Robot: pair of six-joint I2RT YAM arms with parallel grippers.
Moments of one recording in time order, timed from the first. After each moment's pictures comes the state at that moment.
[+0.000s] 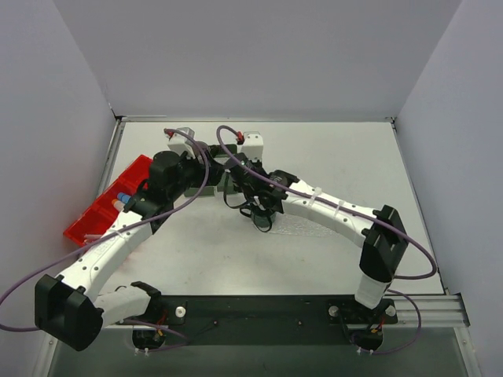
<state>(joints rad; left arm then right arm) -0.46 1.15 0.93 -0.09 0.01 -0.47 0.97 1.76 1.51 -0.44 0.62 0.58</state>
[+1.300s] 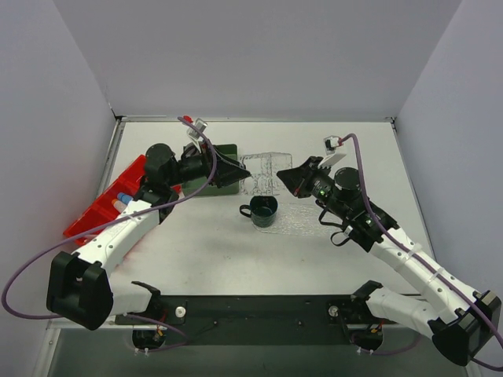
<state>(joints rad) -0.39 1.28 0.92 0.48 0.84 -0.79 0.63 0.98 0.84 0.02 -0.02 0.63</state>
